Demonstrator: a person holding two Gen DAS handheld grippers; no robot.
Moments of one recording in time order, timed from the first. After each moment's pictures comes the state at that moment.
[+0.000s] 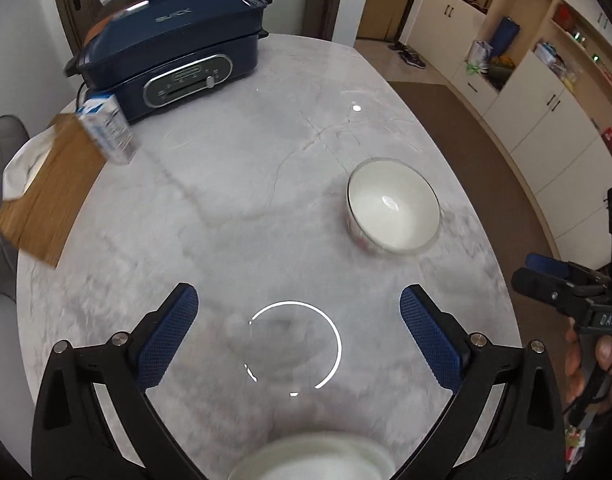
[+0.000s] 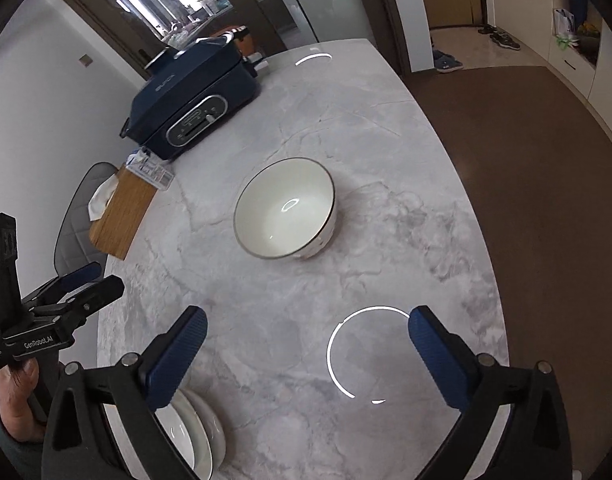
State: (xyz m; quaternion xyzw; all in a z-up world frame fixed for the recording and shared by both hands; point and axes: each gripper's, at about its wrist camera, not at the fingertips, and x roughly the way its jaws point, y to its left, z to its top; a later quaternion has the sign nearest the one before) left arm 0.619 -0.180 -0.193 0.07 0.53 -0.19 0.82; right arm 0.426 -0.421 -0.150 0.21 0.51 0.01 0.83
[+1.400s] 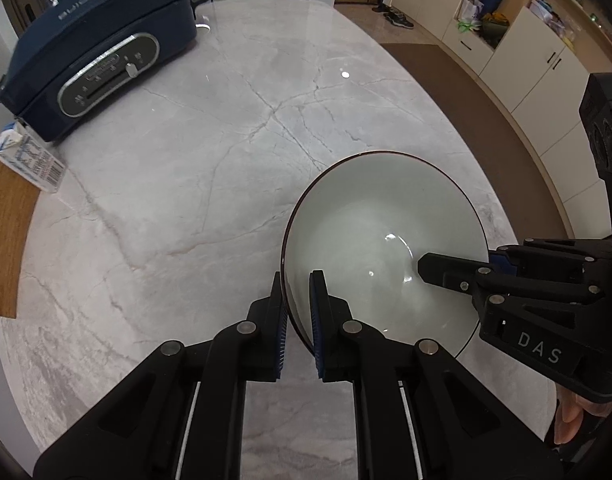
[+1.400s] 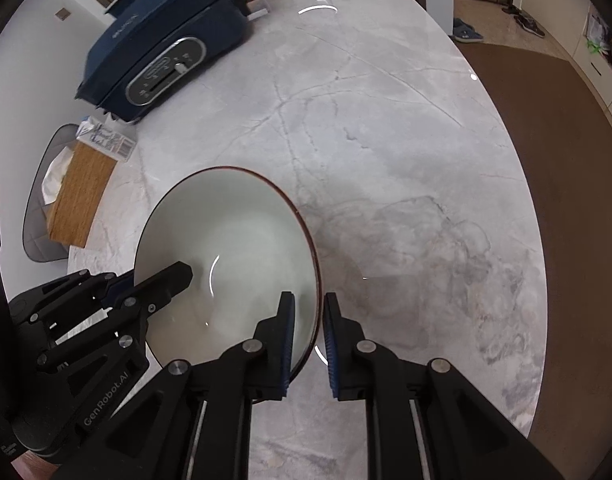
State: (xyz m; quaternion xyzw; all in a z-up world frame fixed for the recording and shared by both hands) left arm 0.664 -0.268 -0.271 0.12 0.55 -0.22 0.79; right arm 0.521 -0.399 -0.208 0.15 0.59 0.02 0.79
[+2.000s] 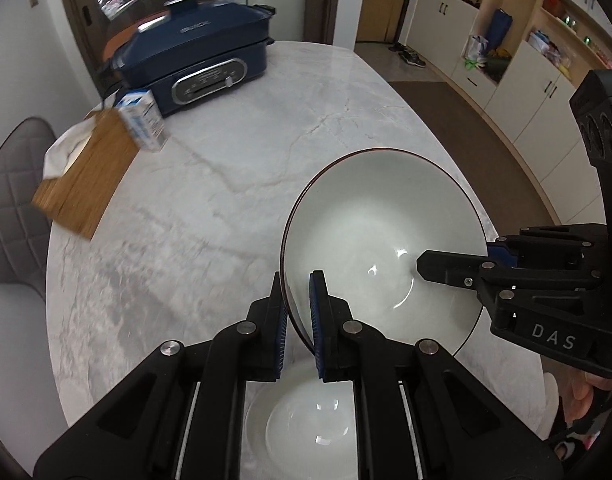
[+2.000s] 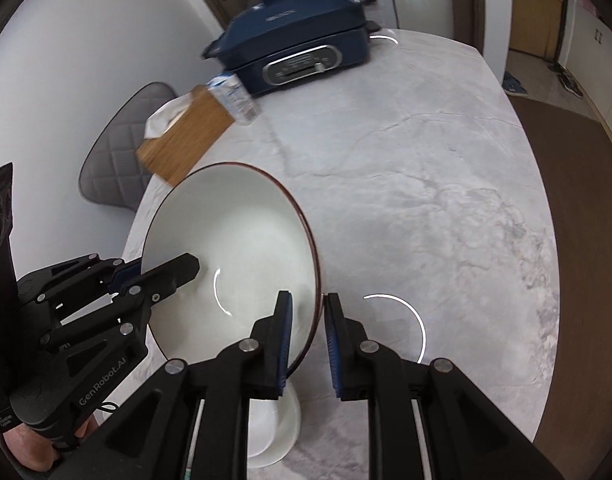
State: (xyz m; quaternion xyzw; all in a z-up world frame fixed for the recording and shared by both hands) left arm 0.511 -0.119 -0.164 0.08 0.50 -0.19 0.84; right arm 0.408 -0.271 -0.122 0.10 0.55 0.11 0.82
